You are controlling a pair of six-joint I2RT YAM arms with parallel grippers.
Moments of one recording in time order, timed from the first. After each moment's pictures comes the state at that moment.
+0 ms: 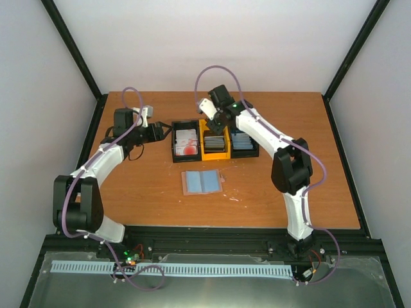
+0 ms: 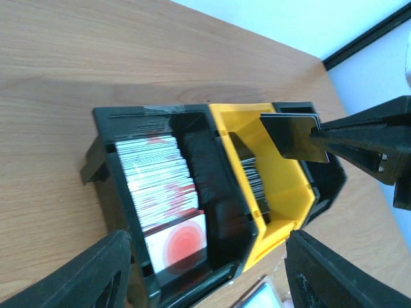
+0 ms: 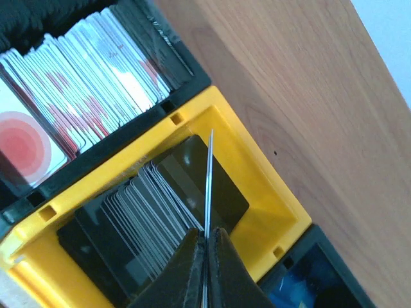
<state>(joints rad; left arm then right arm) -0.08 1.48 0.99 -0.14 0.57 -0.33 0.59 2.13 1.94 -0.76 0.05 -0.50</state>
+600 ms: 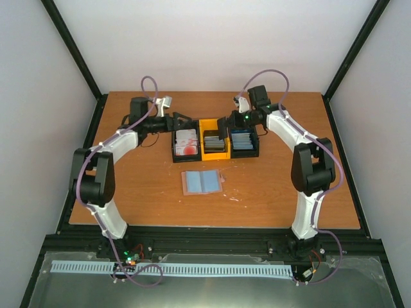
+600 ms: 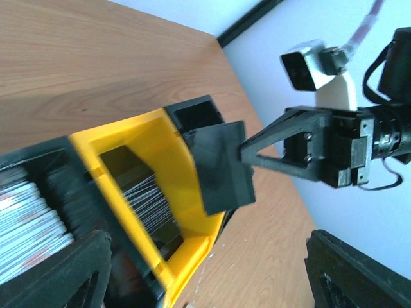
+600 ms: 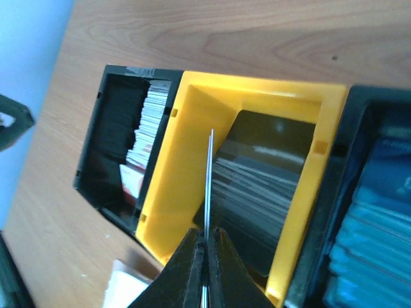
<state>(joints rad) -0.14 1.74 1.15 0.06 0.90 -0.44 0.32 1.98 1.65 -0.59 -0.56 0.22</state>
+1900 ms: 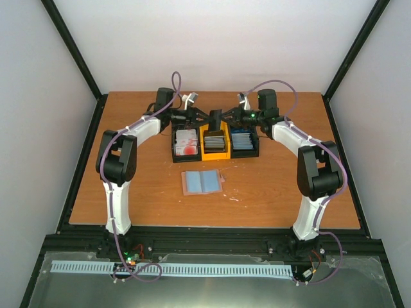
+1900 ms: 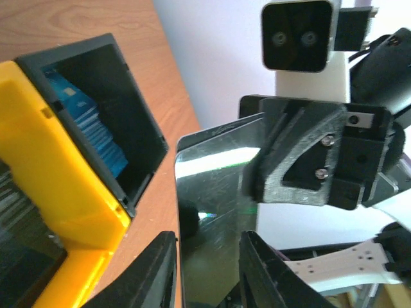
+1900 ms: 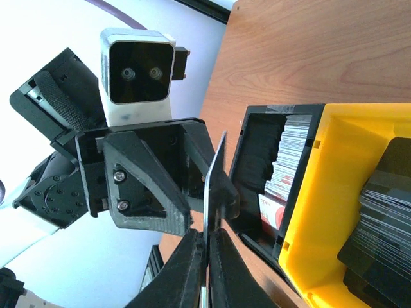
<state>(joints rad) -0.29 2.11 1.57 -0.03 1.19 -0.67 0.26 1.90 1.37 0.02 -0.96 0.75</state>
